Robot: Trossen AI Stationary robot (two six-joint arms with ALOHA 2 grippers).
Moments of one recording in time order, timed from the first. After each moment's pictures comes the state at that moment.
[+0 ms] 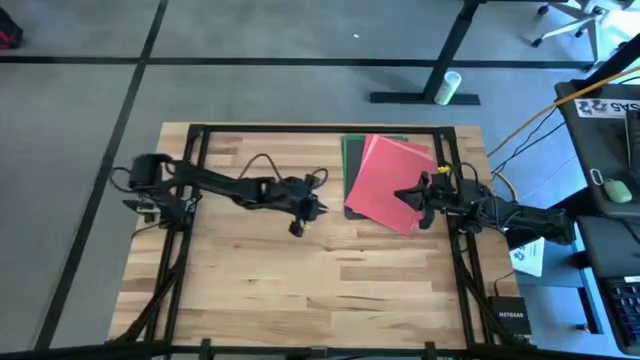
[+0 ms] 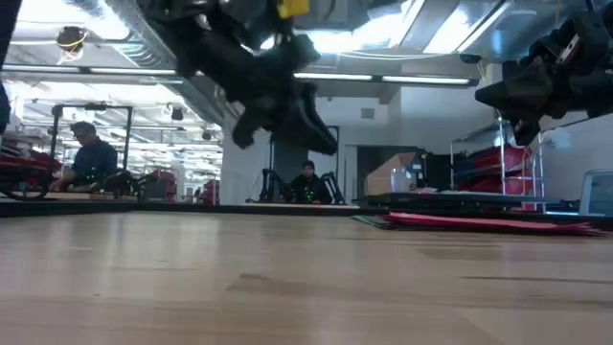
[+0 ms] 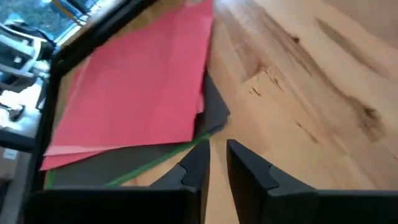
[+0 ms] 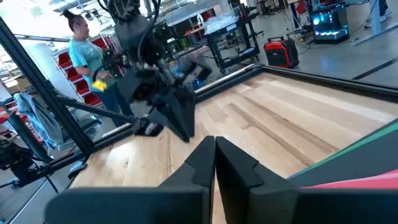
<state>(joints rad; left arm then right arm) 0.04 1.75 0.95 0.18 -0.06 0.64 -0.16 0.03 0.01 0.00 -0.01 0.40</state>
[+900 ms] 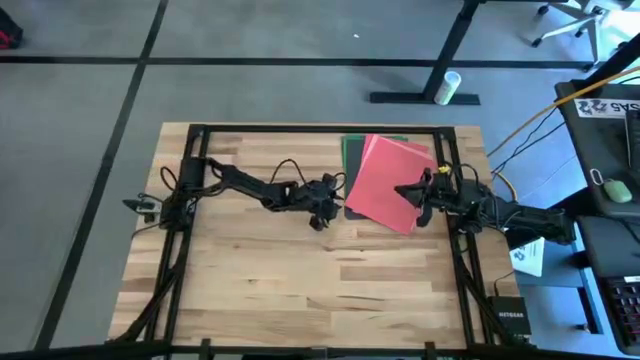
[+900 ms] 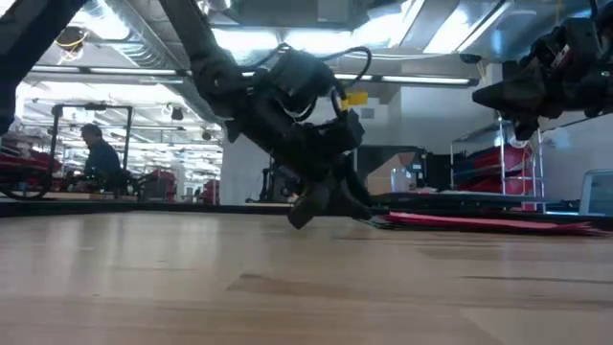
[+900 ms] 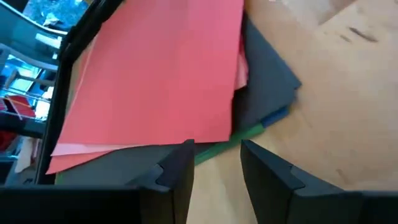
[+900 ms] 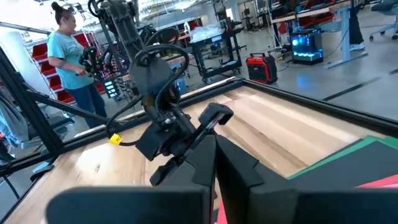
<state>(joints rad) 0.10 2.08 1.10 0.41 -0.16 0.78 -0.16 0.03 0.01 0.01 0.06 0.31</state>
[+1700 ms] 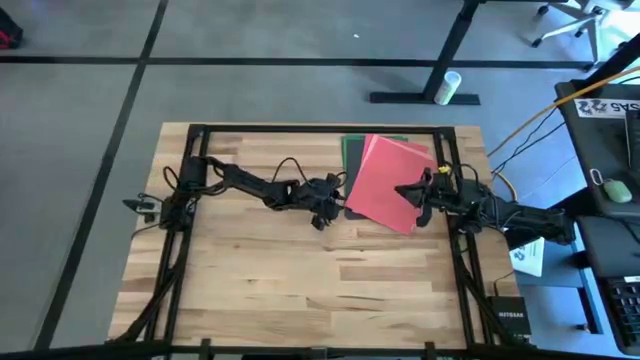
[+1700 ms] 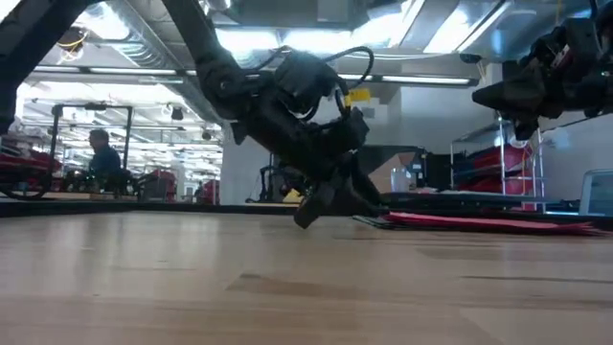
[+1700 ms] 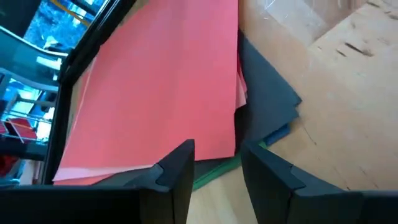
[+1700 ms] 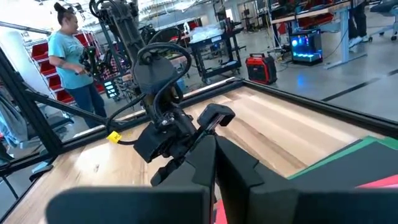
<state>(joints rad) 0.11 2.10 1.11 0.44 -0.11 0.85 -0.16 0.03 0.01 0.01 0.06 0.30</state>
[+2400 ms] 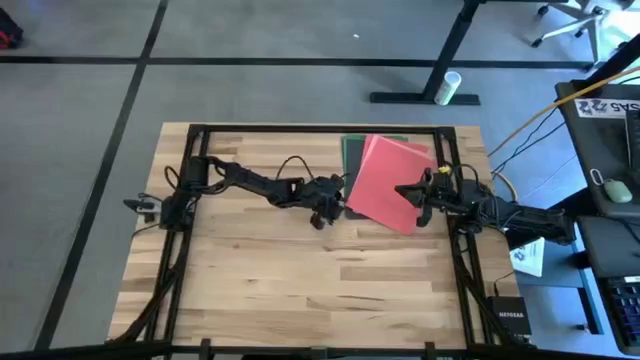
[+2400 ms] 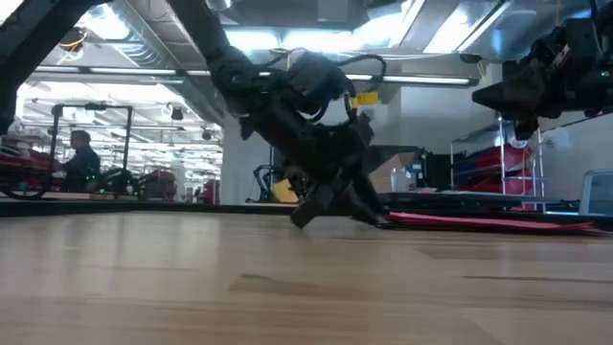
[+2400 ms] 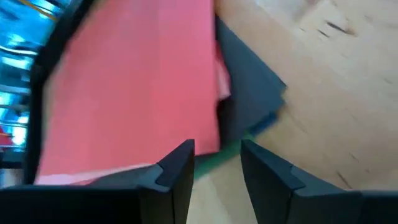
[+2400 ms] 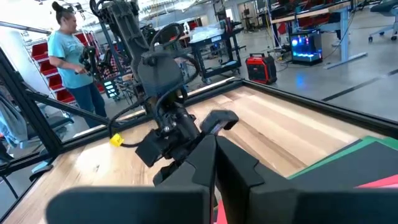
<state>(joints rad) 0.11 2.12 1.22 0.20 -0.09 0.91 -0.16 0.03 0.01 0.01 0.06 0.30</state>
